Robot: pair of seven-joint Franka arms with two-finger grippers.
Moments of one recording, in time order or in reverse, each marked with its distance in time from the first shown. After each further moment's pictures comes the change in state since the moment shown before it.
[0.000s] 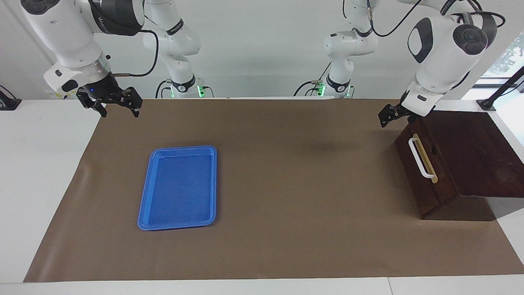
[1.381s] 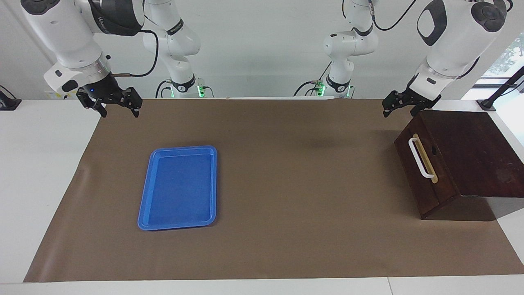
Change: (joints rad) left arm 0.016 -0.047 0.017 0.037 -0.075 -0.033 0.082; right arm 0.000 0.000 0.000 0.000 0.000 0.000 0.000
